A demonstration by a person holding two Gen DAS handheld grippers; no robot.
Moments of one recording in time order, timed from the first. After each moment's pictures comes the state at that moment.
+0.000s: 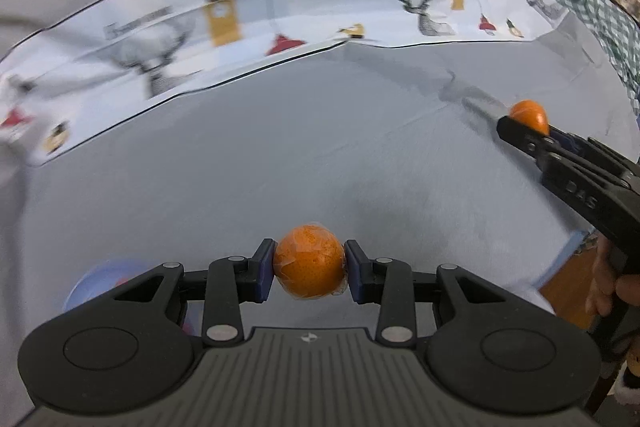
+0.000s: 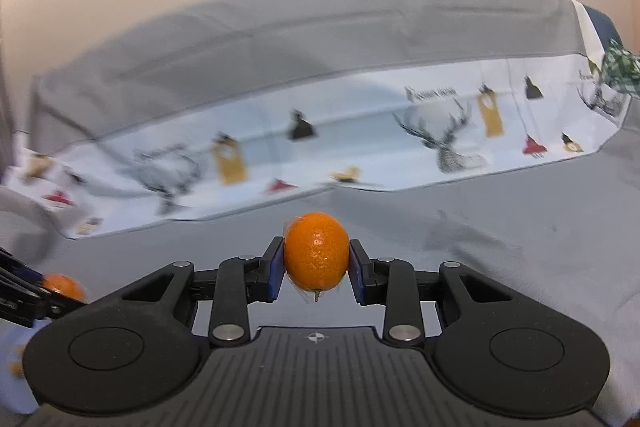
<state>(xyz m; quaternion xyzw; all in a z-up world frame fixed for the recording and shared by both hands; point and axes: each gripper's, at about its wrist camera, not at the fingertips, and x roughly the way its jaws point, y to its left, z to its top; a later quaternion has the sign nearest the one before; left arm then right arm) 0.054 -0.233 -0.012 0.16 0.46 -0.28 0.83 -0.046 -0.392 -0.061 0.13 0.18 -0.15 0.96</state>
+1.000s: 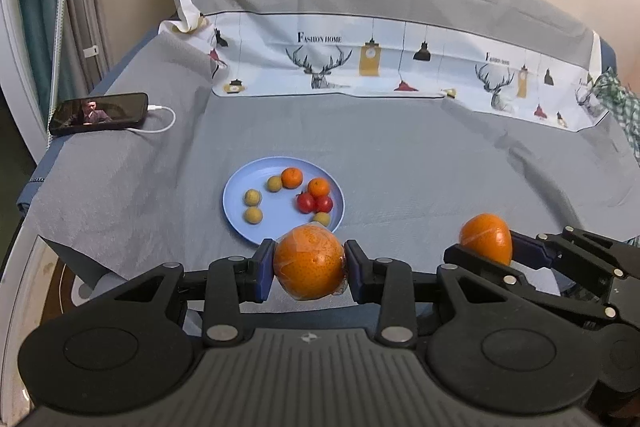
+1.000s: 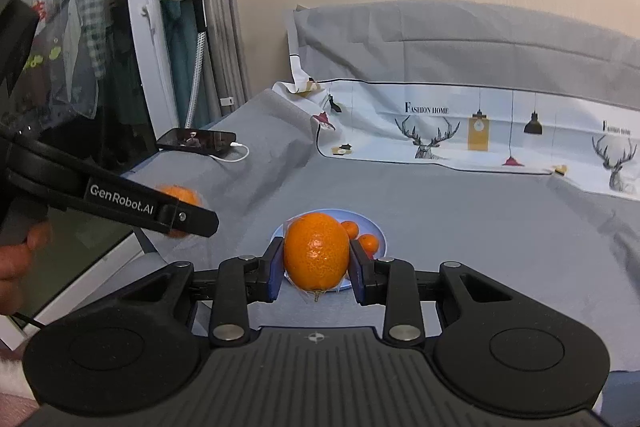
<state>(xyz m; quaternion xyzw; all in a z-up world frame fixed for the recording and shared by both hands) -0.144 0.013 0.066 0.04 0.39 -0.15 0.91 -0.193 -0.127 0.012 0.03 0.23 0.10 0.97</state>
